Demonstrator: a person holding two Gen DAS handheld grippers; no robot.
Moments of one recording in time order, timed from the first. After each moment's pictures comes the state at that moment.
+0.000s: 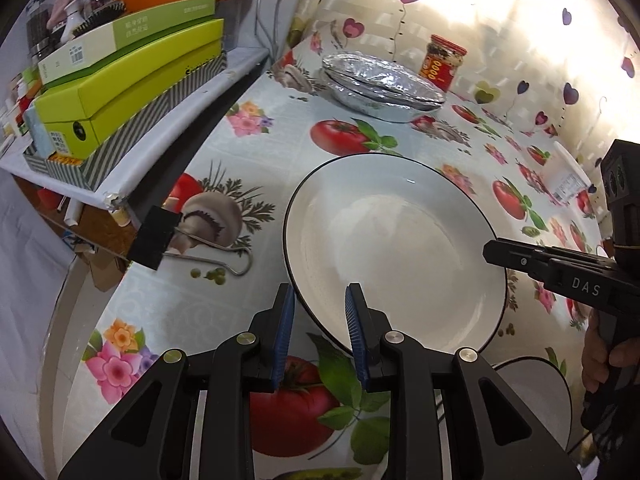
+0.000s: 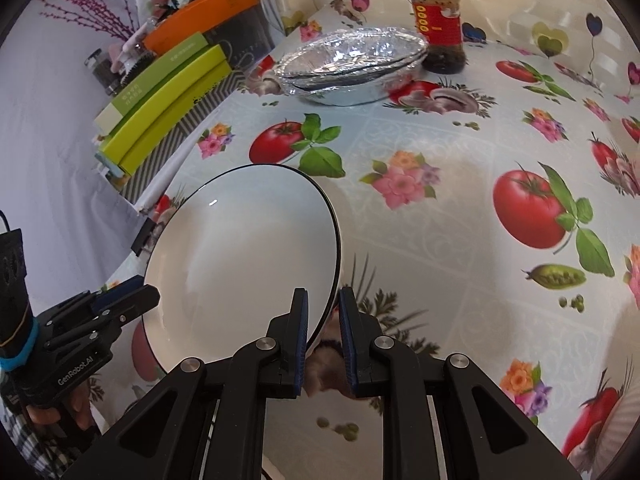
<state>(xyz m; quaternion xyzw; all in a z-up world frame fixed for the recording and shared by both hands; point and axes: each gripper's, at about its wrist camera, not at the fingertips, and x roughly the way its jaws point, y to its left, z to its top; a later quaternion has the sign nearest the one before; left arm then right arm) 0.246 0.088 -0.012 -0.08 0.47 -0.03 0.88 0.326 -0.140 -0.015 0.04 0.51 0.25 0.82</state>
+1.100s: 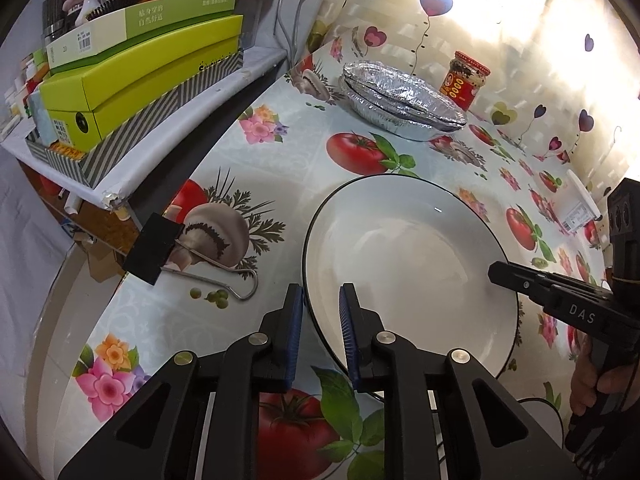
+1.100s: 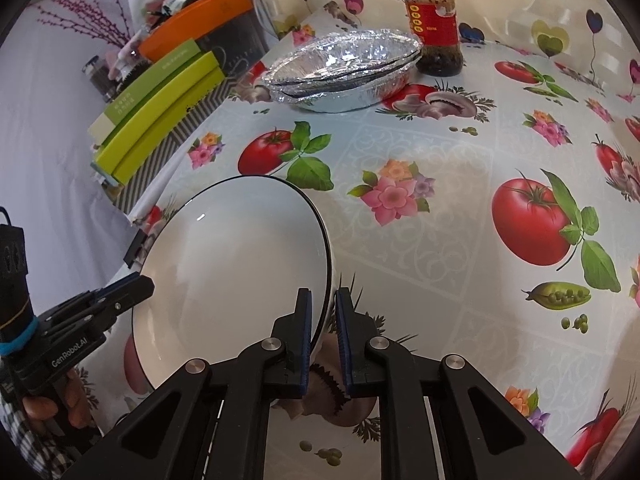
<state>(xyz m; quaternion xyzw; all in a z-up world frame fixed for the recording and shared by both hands) 0.263 0.097 -0.016 -0.11 0.46 -0.01 0.88 0.342 -0.139 -0.021 0.04 0.50 0.25 0.83</state>
